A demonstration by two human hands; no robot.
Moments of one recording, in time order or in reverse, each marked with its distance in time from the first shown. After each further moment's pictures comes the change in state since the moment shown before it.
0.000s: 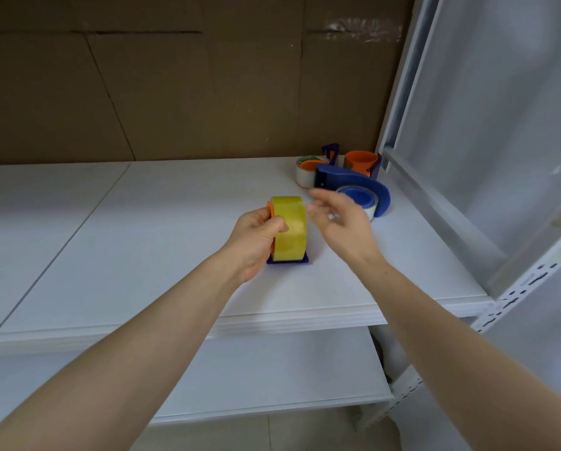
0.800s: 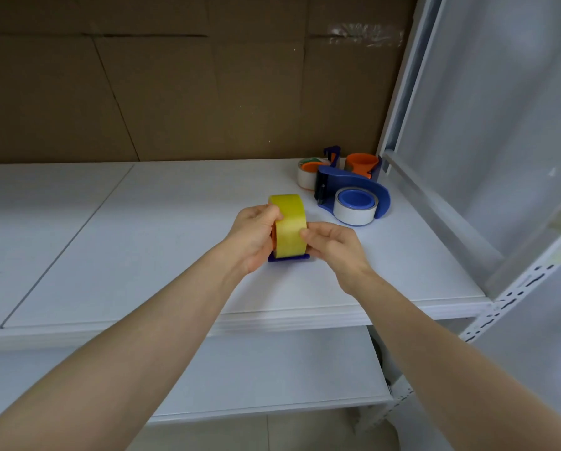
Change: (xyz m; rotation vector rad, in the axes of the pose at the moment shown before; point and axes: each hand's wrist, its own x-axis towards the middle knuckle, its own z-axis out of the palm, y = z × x) left_hand 0.004 0.010 0.004 -0.109 0.132 -0.067; right_hand -0.018 0.015 0.016 0.476 -0.140 0.347
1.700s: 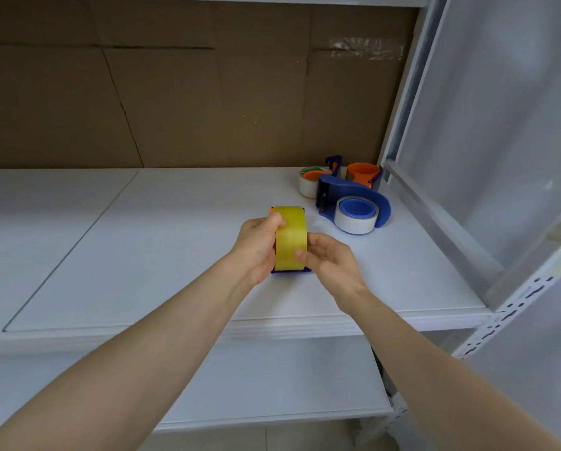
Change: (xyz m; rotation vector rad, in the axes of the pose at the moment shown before) left_hand -0.008 -0.001 0.005 0.027 0.055 -0.004; right_hand -0.013 0.004 0.004 -0.086 -0.076 -0.087
